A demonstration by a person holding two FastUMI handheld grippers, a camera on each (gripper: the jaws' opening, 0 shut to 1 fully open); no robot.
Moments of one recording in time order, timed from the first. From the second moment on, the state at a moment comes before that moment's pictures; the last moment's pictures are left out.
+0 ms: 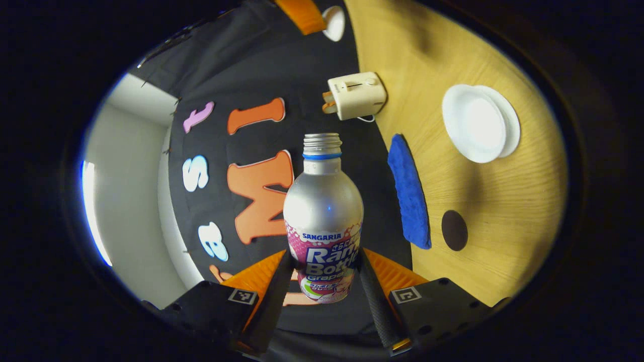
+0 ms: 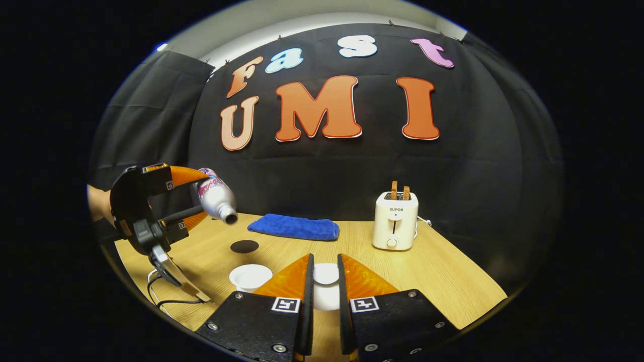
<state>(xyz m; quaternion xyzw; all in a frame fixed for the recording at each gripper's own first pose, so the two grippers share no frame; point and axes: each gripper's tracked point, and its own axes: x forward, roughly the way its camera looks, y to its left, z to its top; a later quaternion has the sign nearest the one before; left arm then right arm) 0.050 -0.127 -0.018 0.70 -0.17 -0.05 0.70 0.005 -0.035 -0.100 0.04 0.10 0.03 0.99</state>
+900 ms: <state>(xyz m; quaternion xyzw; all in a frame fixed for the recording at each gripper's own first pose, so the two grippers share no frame) 0.127 -0.070 -0.038 0.11 -0.05 -0.05 0.99 0.042 0.024 -0.078 0.01 0.10 0.07 0.99</state>
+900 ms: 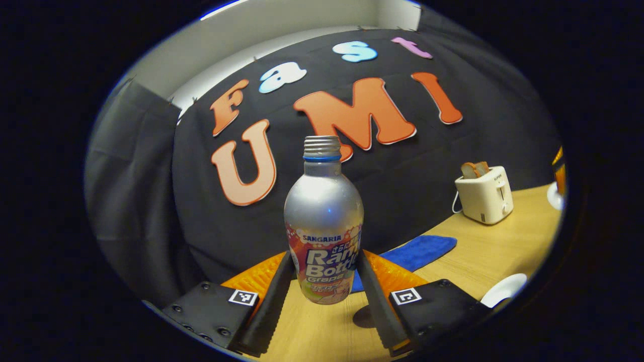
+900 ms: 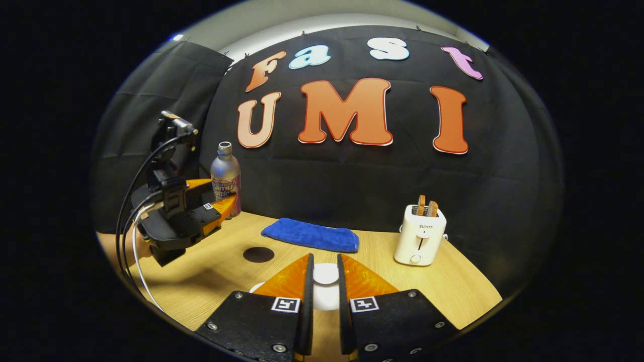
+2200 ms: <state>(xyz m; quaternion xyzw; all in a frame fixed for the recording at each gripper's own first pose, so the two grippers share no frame) 0.175 -0.097 -0.177 -0.07 0.14 -0.11 0.98 0.064 0.056 -0.108 0.00 0.13 0.10 0.99</state>
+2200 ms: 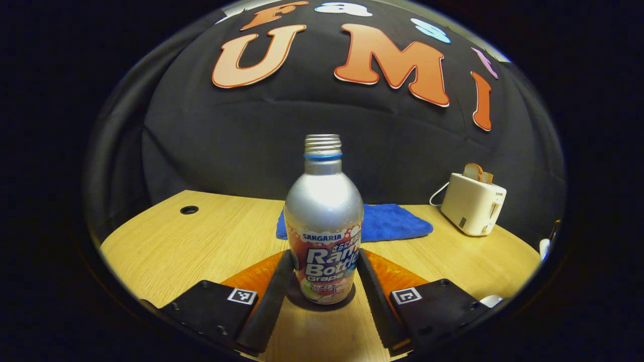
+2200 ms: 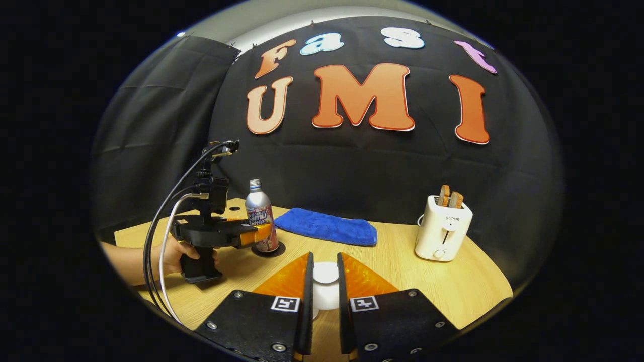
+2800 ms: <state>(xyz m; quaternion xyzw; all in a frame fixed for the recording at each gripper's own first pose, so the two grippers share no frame) 0.168 -0.103 -0.182 -0.06 0.16 -0.12 0.98 0.061 0.057 -0.111 0.01 0.14 0.09 0.99</state>
